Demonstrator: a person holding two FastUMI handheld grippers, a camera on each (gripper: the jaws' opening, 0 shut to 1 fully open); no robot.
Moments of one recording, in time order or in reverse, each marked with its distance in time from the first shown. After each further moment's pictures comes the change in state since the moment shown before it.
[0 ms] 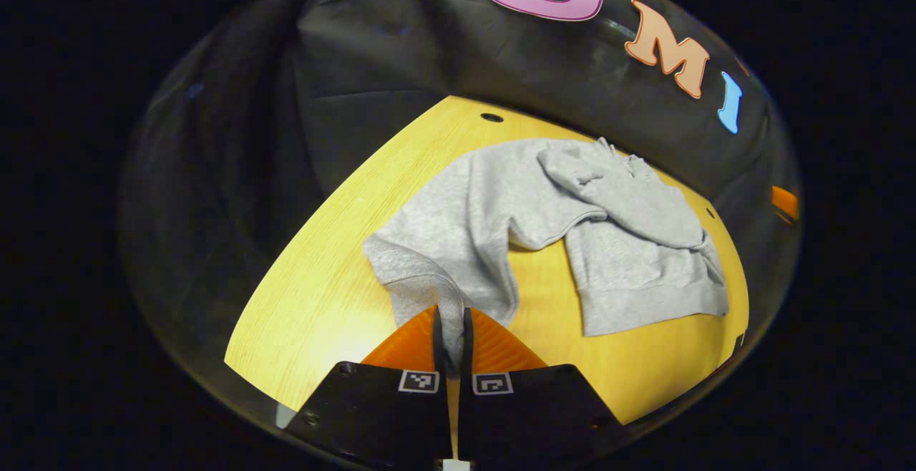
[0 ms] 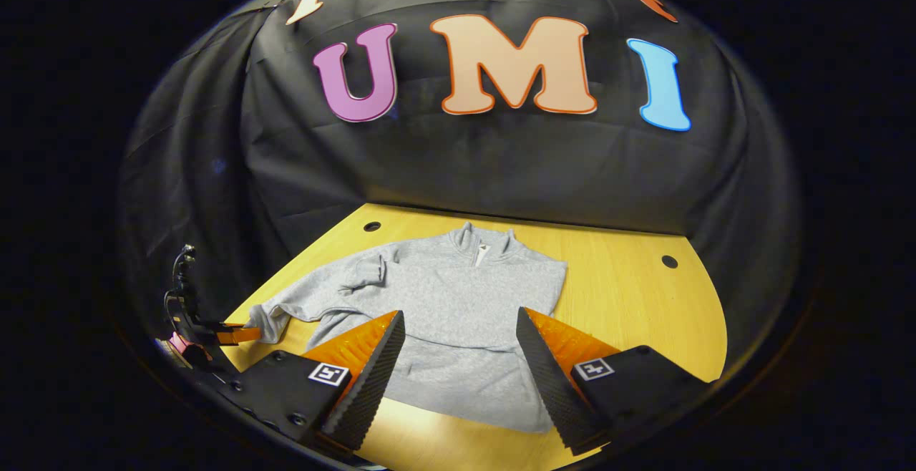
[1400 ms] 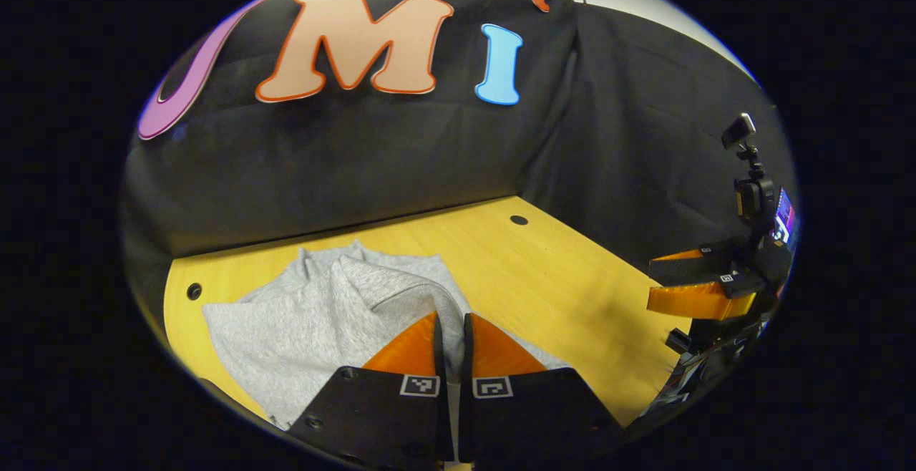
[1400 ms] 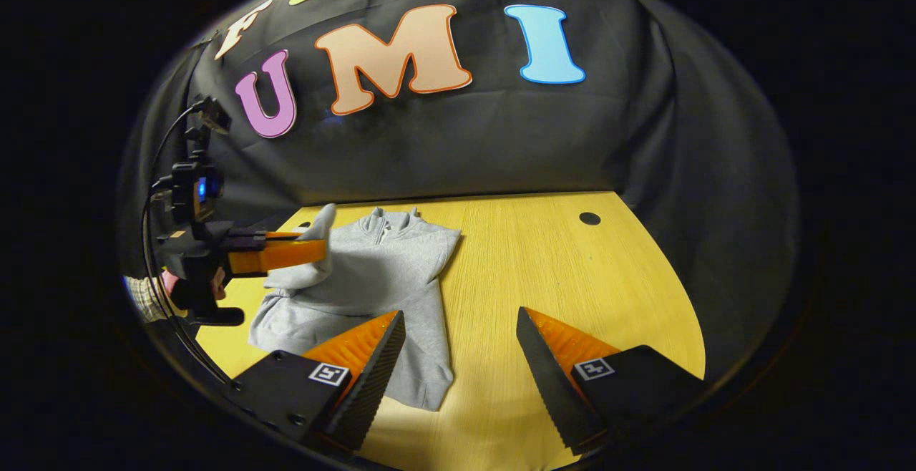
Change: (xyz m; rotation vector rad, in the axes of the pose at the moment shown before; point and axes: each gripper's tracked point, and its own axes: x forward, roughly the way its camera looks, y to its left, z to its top) left arm 0.045 -0.463 0.114 0.534 -0.140 -0.671; right arm -0.037 -0.178 -0.047 0.133 0.050 -0.121
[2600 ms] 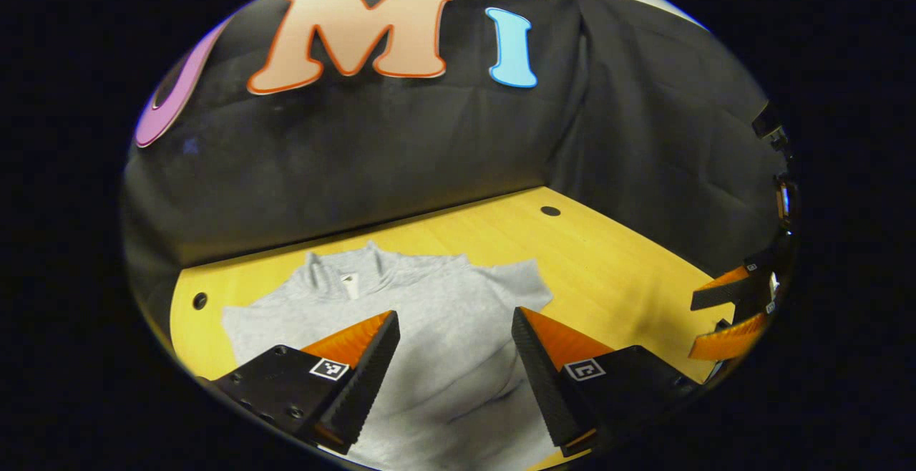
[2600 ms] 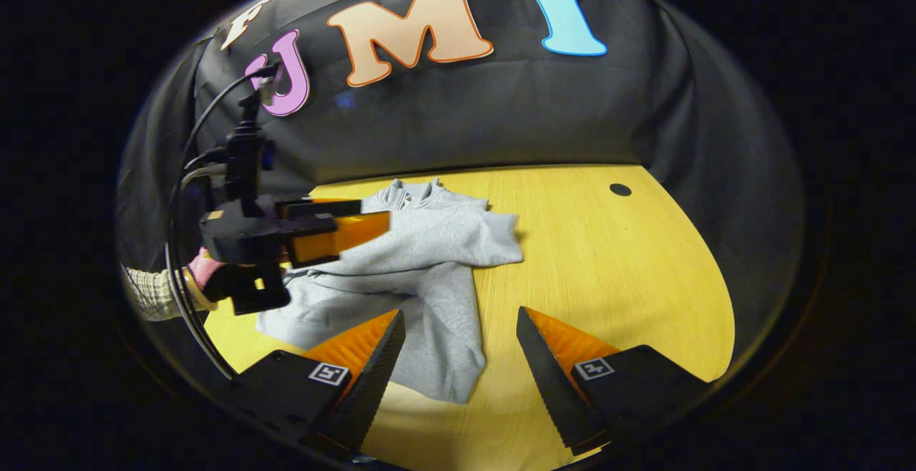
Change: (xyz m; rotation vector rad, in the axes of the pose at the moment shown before) left arm -0.001 0.061 -0.035 0.032 0.016 0.176; right arm 0.024 0.037 -0.052 0.003 0.084 0.067
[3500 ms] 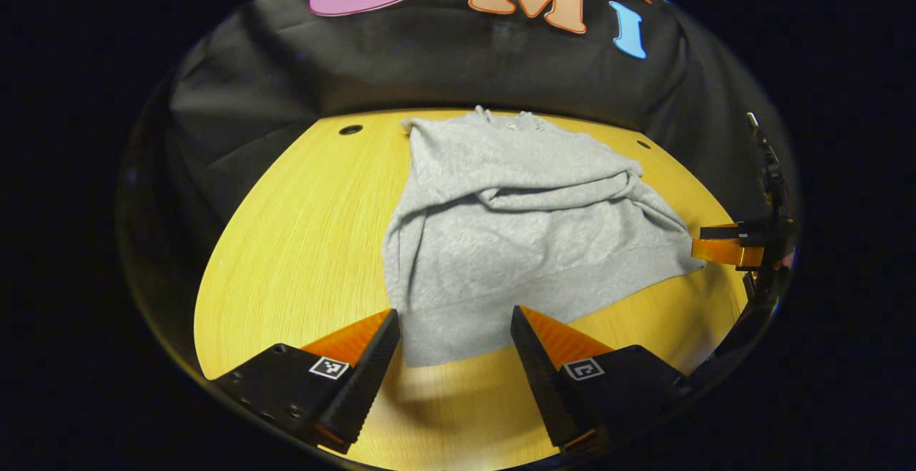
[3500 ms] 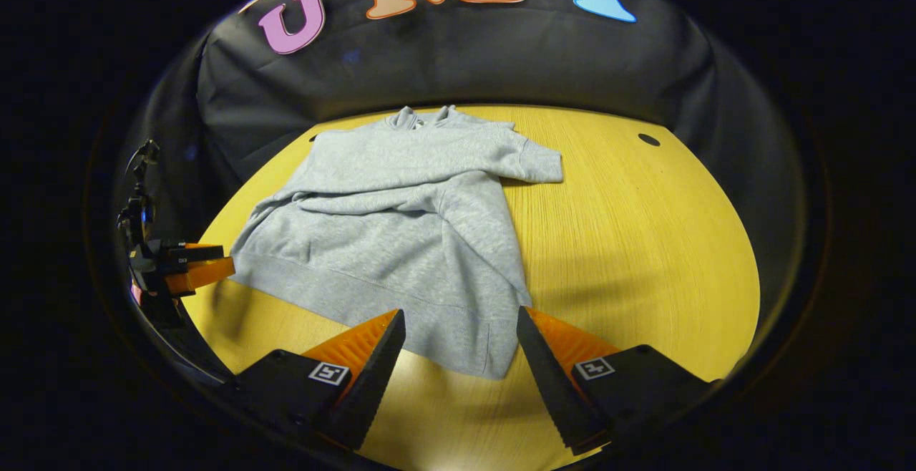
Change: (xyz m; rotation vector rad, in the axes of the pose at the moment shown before) left arm -0.196 0.099 -0.232 -0.274 0.276 0.290; right arm 0.047 0.026 -0.105 -0.080 0.174 -0.038
